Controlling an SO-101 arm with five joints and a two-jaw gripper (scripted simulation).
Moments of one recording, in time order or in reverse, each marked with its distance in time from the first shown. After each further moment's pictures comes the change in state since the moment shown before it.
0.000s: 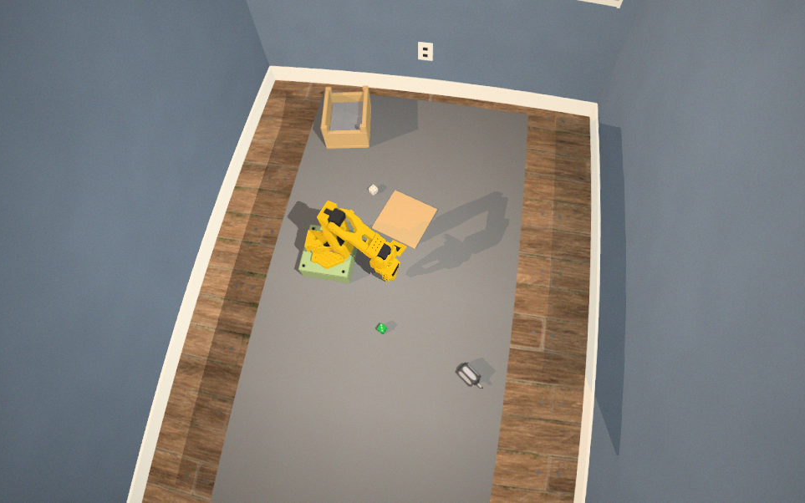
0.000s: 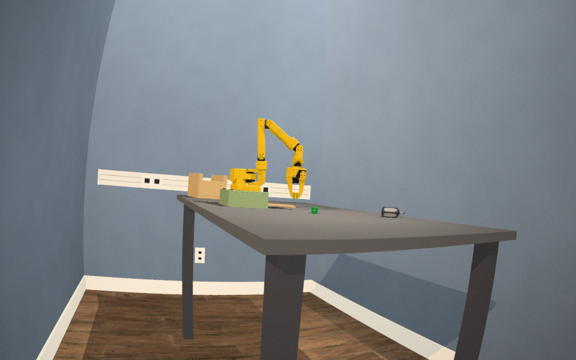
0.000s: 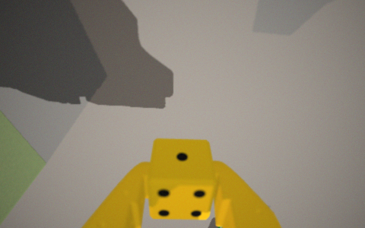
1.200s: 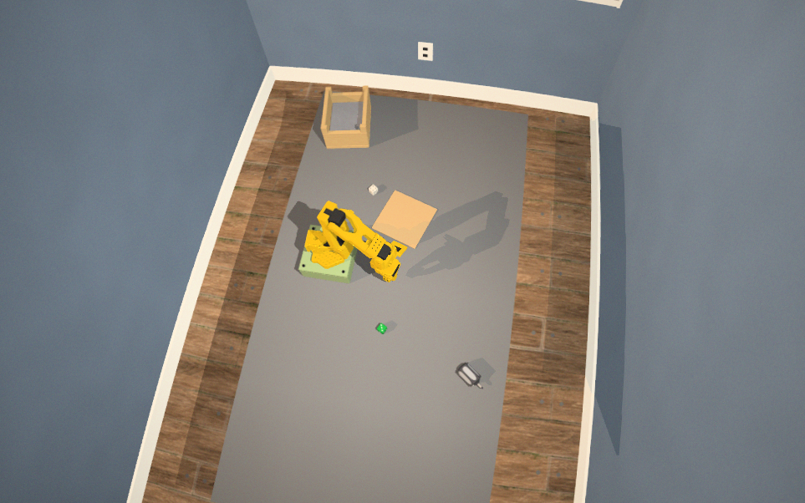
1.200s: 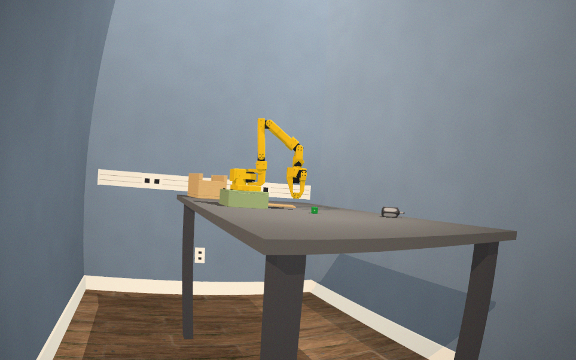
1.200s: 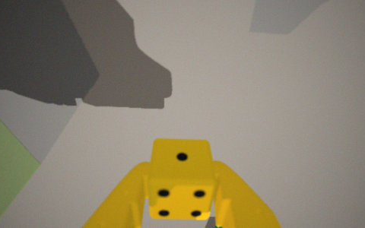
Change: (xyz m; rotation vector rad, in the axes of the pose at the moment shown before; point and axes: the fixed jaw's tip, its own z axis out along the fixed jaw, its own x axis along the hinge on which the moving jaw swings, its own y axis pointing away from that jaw) arm 0.001 -0.003 0.000 0.014 0.000 0.005
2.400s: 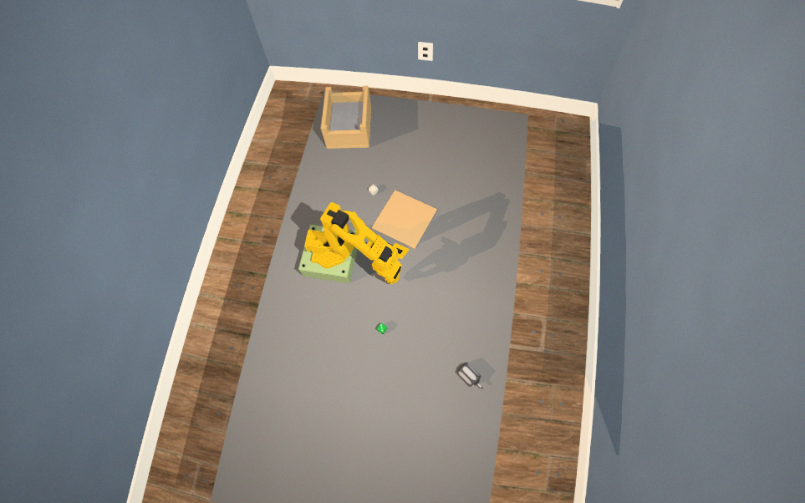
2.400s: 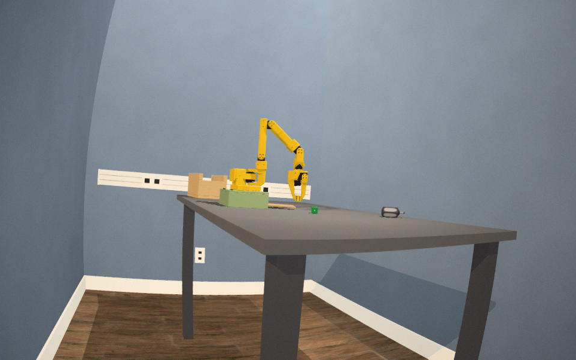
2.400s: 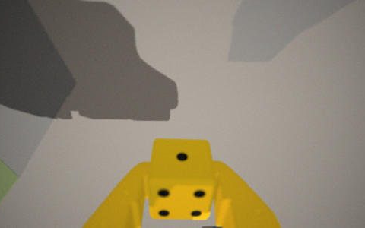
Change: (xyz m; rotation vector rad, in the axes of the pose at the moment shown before) arm 0.000 -0.006 0.009 0.026 0.000 0.000
